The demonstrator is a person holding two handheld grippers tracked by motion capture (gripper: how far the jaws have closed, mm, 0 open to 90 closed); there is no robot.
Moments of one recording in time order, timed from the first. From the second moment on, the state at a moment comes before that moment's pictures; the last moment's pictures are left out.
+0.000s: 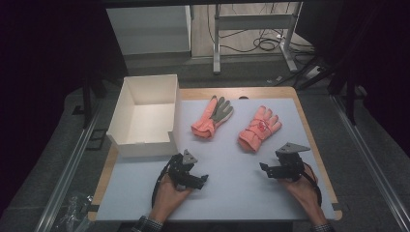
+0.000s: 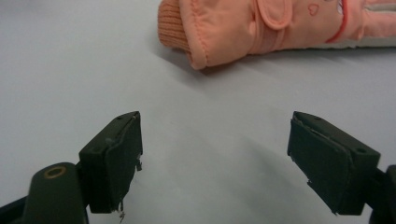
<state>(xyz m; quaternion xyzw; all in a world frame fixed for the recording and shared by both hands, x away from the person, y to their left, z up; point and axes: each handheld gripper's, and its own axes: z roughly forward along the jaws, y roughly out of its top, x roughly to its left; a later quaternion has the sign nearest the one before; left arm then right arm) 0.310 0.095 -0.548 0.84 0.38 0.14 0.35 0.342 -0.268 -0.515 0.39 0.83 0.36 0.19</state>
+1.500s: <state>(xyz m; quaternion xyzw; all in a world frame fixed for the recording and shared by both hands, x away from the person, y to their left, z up) 0.310 0.095 -0.548 0.84 0.38 0.14 0.35 0.411 -0.174 -0.486 0.33 0.85 0.39 0.13</state>
